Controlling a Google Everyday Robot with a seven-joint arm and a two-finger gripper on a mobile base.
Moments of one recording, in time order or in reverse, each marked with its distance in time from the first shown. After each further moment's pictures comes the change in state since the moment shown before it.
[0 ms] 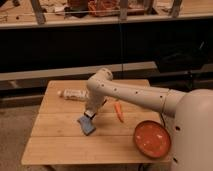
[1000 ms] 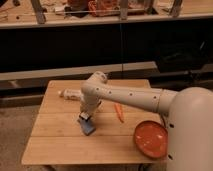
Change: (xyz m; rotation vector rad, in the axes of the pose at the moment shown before) arm -0.019 -0.017 0.016 0.020 -0.010 -0.047
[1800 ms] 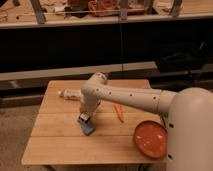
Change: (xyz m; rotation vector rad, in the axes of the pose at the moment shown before) arm -0.006 0.000 0.005 0.004 -0.019 -0.029
